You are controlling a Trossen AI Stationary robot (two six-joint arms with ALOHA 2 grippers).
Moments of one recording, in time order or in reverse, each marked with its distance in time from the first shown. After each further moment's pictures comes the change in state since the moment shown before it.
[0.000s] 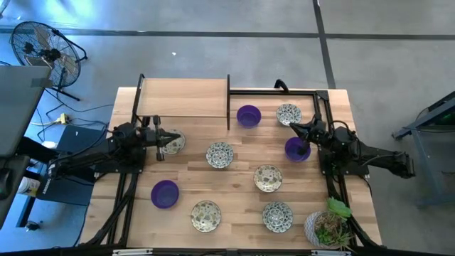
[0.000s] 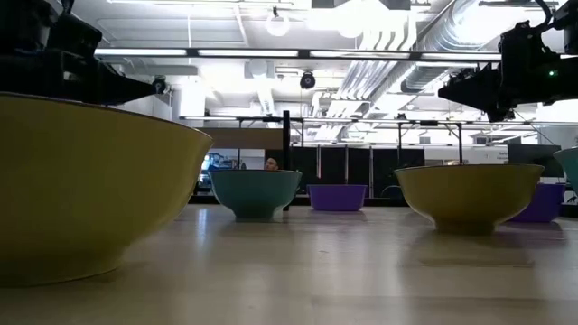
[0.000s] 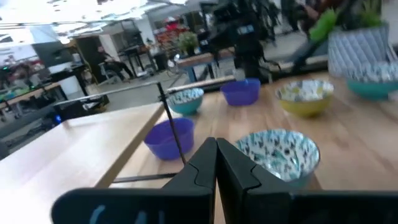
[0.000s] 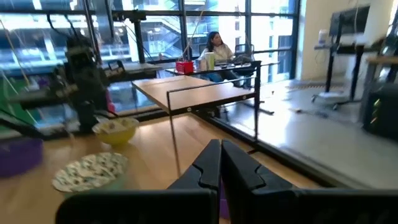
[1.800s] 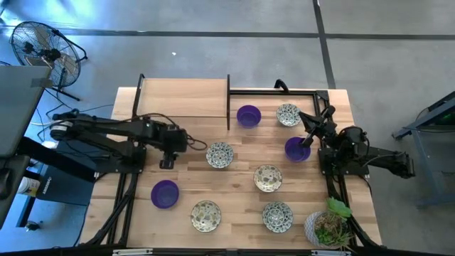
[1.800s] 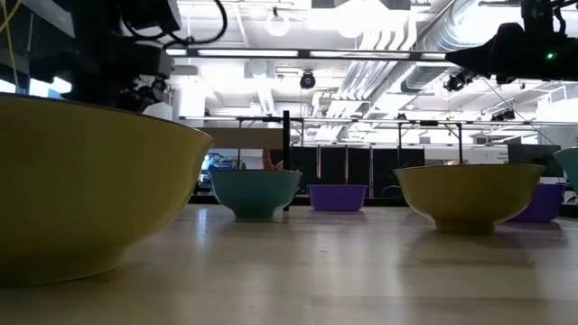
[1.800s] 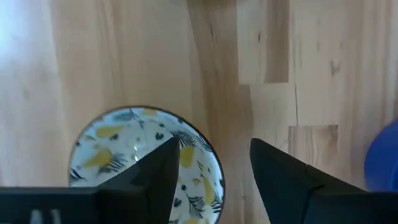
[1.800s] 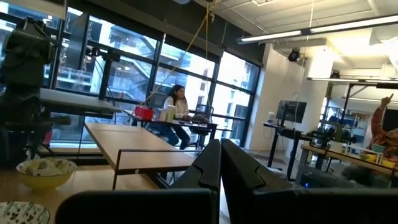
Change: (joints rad) left arm -0.308 1.133 0.771 -0.931 -0.272 -0.194; right arm 0.000 0.000 0.015 0.269 0.102 -0.423
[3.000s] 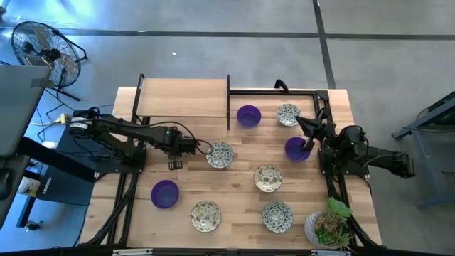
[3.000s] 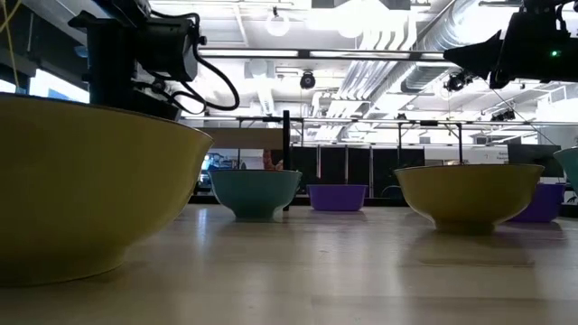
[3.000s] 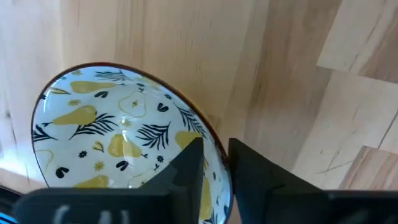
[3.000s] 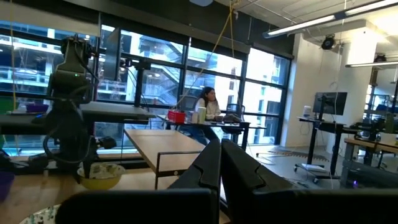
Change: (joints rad) left arm -0.013 0.249 0.000 0.000 -0.150 -0.278; right arm 0.000 0.000 0.001 -0.031 -0.114 0.136
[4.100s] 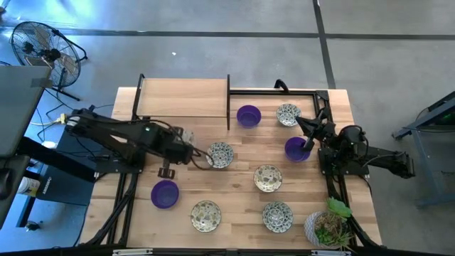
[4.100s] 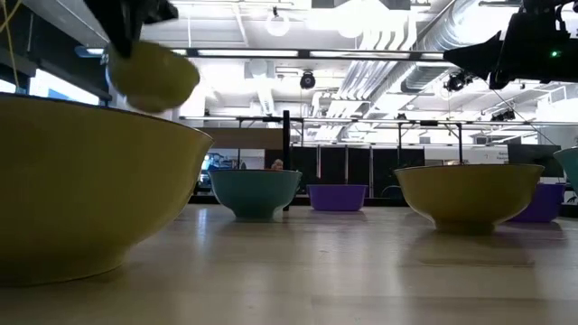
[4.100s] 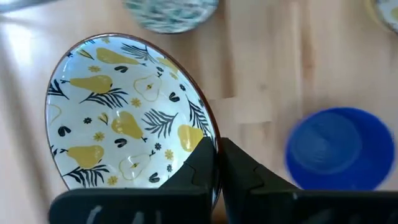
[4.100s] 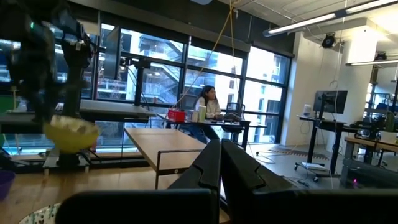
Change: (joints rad) left arm -0.250 -0.054 0.597 -0.480 0.036 0.091; right arm 0.000 0.000 0.000 -0.009 0.001 0.001
